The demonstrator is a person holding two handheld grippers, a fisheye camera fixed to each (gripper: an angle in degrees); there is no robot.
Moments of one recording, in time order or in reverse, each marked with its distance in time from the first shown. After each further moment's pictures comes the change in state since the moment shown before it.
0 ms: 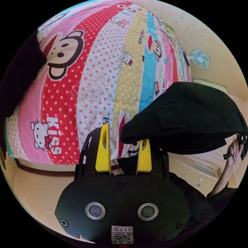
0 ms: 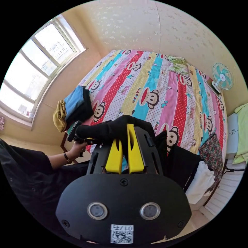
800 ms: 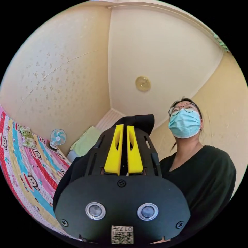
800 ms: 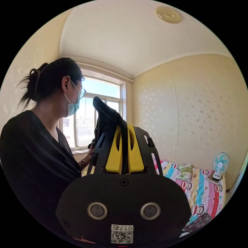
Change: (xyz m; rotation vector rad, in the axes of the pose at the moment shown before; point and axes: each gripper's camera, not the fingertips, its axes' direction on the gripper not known) left arm 0.198 0.092 -0.493 0.883 1.139 0.858; right arm -0.087 0.226 -0.461 1.153 -0.269 -0.428
